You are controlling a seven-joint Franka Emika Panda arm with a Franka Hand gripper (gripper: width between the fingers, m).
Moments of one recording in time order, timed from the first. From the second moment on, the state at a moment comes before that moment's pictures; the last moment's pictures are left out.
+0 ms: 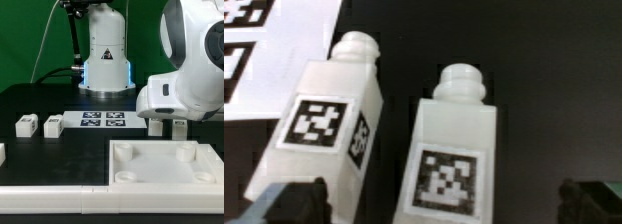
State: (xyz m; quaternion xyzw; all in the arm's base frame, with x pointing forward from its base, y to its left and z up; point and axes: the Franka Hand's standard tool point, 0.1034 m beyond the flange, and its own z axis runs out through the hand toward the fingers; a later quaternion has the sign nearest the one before) arm 0.409 0.147 0.025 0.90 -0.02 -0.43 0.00
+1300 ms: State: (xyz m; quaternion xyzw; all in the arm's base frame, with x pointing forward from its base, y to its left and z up) arm 0.402 0.144 0.007 0.91 -0.03 -0.42 0.01
